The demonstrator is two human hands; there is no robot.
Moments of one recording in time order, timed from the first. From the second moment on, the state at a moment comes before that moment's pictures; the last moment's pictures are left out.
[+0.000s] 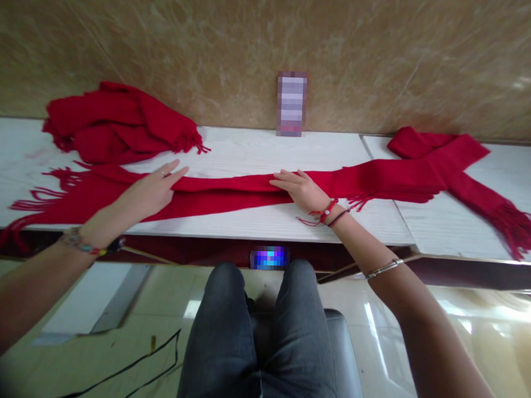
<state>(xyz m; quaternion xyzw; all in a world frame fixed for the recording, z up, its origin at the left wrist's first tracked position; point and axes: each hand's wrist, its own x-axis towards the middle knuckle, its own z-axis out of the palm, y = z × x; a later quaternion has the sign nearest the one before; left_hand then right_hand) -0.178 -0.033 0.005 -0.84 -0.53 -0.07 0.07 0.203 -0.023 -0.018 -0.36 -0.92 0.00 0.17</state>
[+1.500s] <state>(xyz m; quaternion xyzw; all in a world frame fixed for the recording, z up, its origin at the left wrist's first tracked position) -0.091 -0.042 -0.001 -0.85 -0.51 -0.12 0.08 0.198 -0.025 -0.019 -0.40 -0.90 0.01 0.18</state>
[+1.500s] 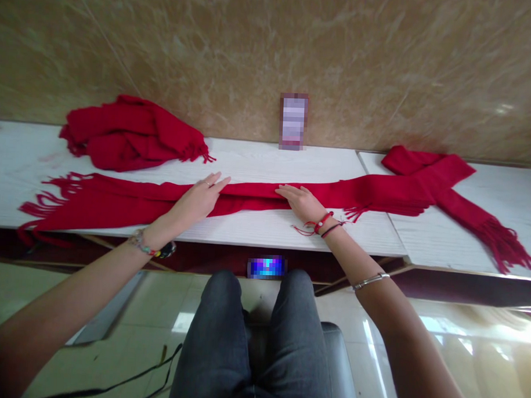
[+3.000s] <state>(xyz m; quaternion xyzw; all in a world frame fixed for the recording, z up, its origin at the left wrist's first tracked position) -0.080 -0.068 0.006 -0.77 -0.64 0.04 0.04 0.201 -0.030 -0.016 -0.40 -0.91 0.04 0.06</state>
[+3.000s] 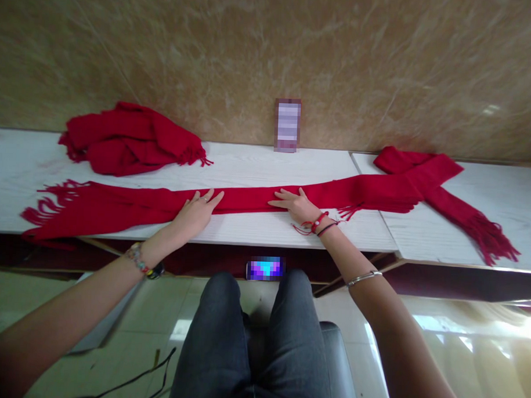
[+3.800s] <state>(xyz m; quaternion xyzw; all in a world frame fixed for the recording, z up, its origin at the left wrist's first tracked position) -0.080 -0.068 0.001 -0.81 -0.59 0.03 -0.03 0.210 -0.027 -0.025 -0.38 -0.92 0.05 0.09</state>
